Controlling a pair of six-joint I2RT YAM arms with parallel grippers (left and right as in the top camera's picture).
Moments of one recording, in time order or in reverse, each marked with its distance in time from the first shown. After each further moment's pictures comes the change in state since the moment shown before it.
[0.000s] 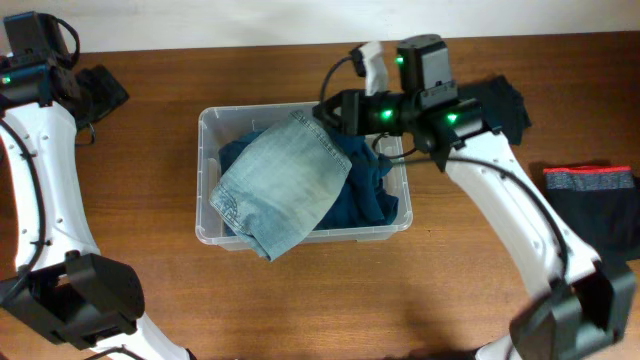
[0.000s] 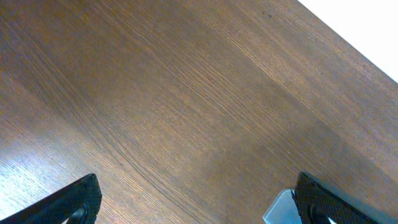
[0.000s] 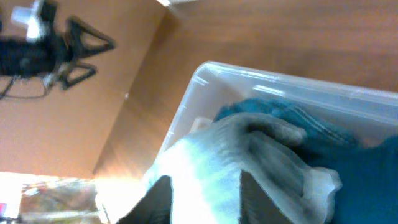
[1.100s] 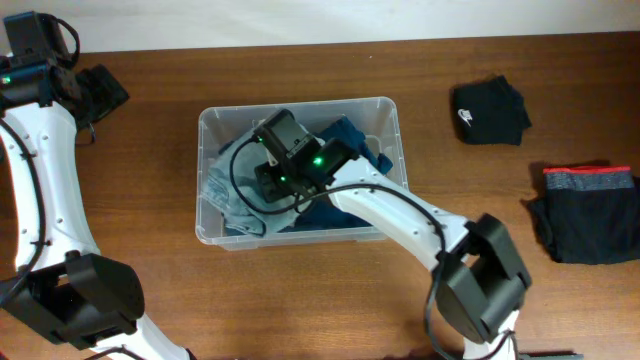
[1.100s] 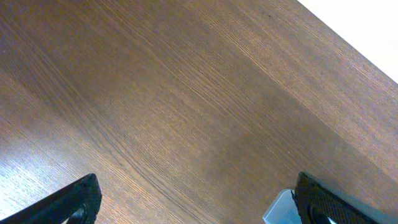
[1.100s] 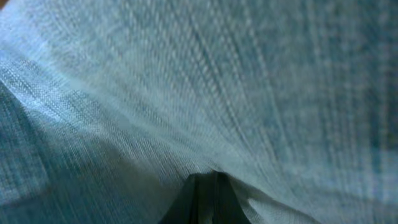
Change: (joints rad) left arm 0.000 0.000 0.000 0.000 0.000 0.000; right arm 0.389 0.317 0.064 -0.068 0.558 -0.016
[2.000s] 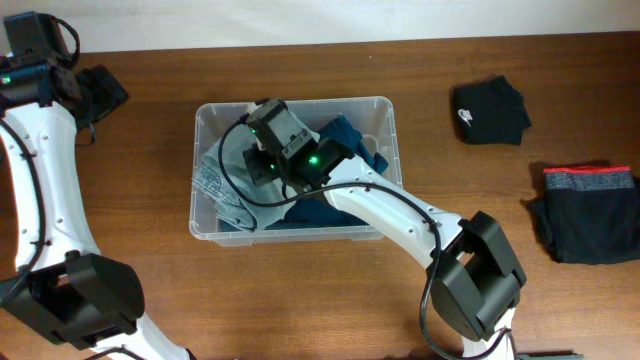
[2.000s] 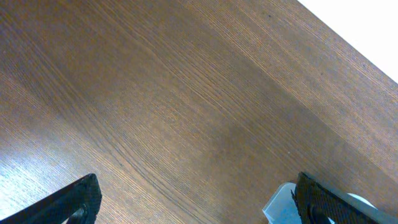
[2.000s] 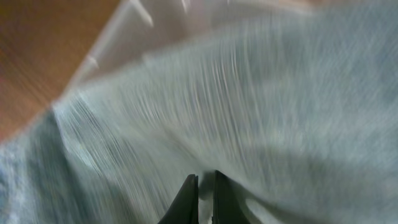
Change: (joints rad) left arm 0.000 0.000 0.000 0.000 0.000 0.000; right arm 0.002 0.012 0.033 0.180 0.106 -0.060
